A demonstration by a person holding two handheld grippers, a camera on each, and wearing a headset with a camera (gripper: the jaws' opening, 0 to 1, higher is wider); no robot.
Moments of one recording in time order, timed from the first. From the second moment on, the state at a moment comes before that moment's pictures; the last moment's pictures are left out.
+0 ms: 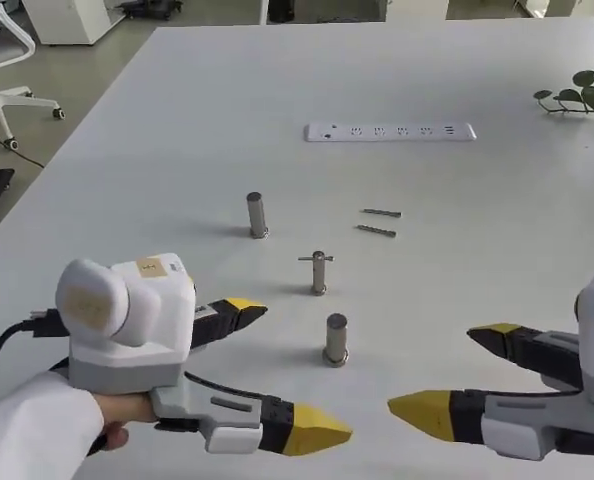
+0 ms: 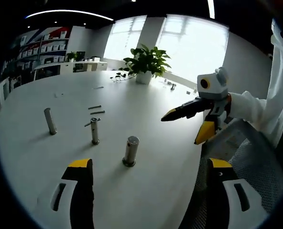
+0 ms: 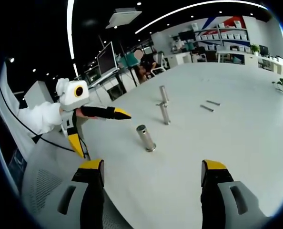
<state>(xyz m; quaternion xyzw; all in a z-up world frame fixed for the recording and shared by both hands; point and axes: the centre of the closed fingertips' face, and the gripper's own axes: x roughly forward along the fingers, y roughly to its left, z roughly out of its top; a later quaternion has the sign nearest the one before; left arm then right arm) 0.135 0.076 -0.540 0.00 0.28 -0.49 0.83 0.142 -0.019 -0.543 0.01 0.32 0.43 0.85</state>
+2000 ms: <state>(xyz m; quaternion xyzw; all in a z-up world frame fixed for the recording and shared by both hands) 0.141 0.157 -0.511 -0.09 0.24 -0.37 0.89 0.335 -0.007 -0.558 -0.22 0.37 0.48 0.77</state>
